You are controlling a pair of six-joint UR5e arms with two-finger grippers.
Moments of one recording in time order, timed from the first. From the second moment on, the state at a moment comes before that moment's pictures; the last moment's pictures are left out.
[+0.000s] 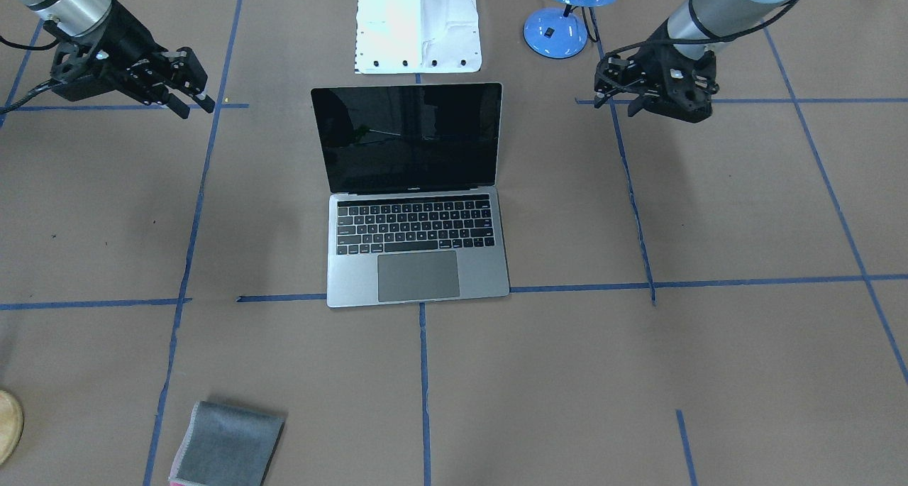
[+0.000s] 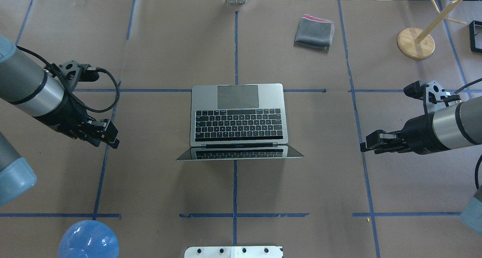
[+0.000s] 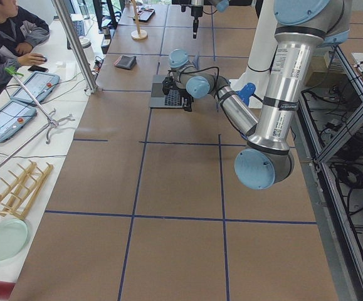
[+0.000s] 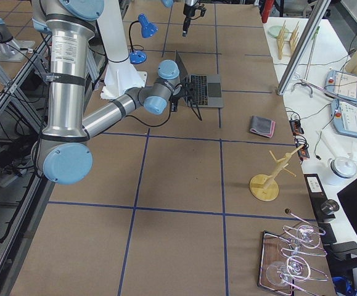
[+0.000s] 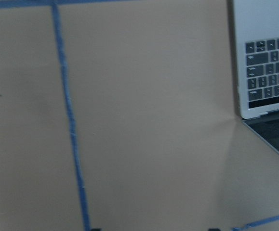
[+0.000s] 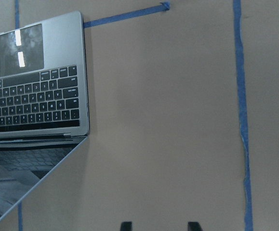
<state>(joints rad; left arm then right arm) -0.77 -1.79 -2.10 -1.55 -2.34 -0.86 0.71 -1.67 2.17 -1.04 2.14 1.25</state>
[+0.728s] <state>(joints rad) -0.61 -1.84 -2.07 -1.62 -2.28 -0.88 0.48 -1.68 2.26 -1.04 2.04 1.26</state>
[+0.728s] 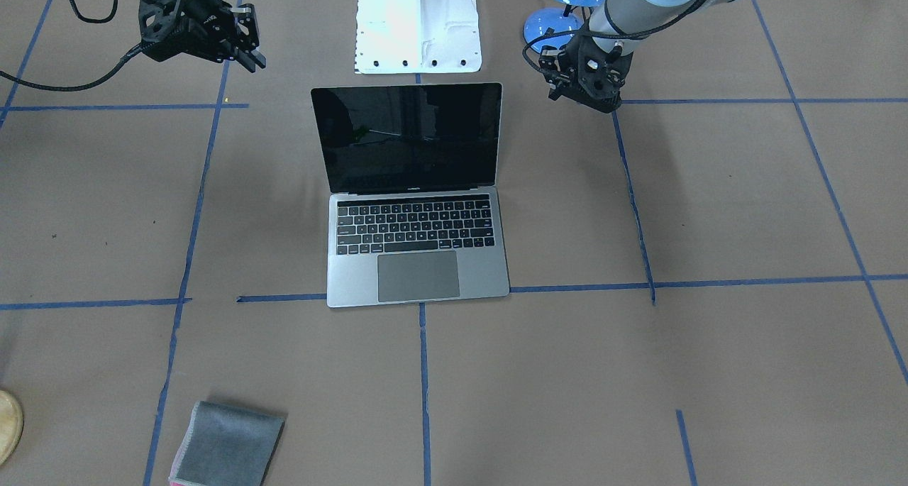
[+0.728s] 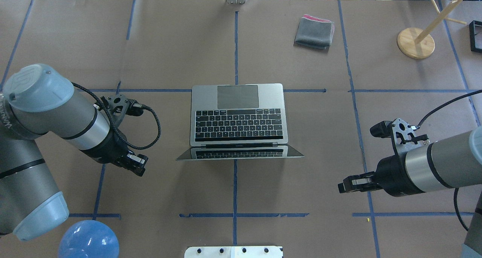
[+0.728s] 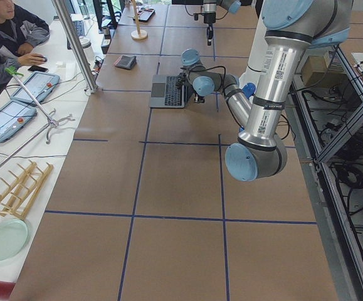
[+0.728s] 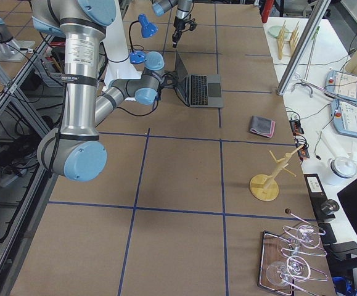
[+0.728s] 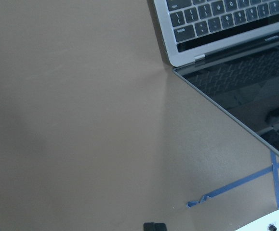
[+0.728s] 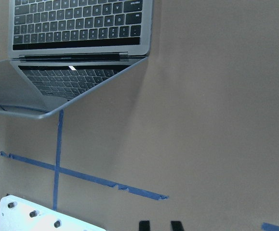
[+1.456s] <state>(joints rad) -0.53 -1.90 -2.08 -1.68 -2.26 -1.13 0.30 -1.58 2.27 -1.05 1.80 1.40</state>
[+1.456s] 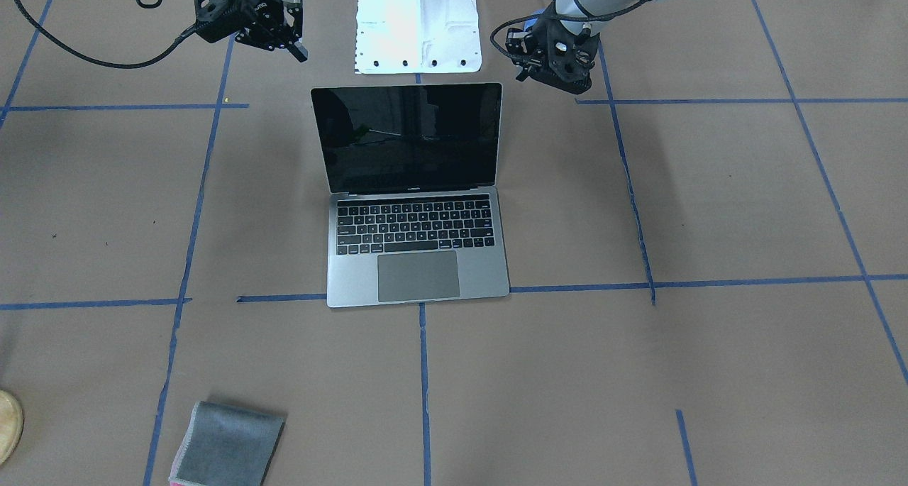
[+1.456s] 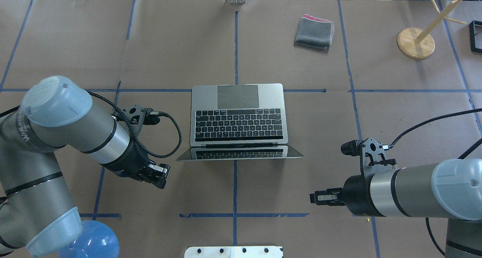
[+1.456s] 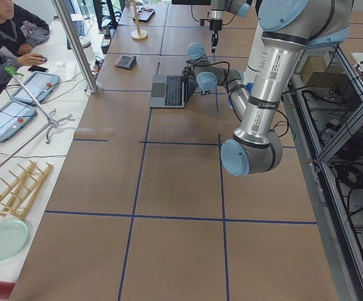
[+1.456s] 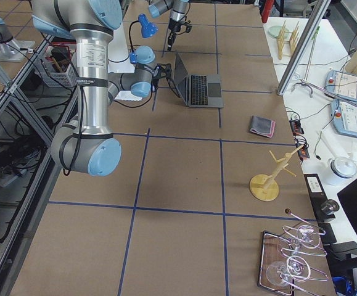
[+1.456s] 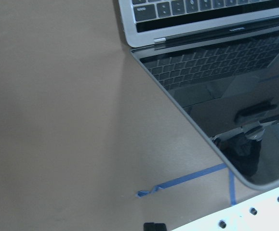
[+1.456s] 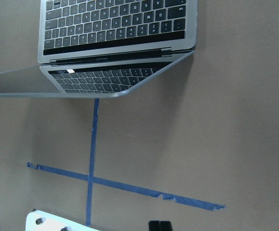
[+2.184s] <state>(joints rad) -0.46 -1.96 -2.09 -1.72 -2.08 -1.31 0.28 -1.39 2.27 -1.30 1.70 1.48</state>
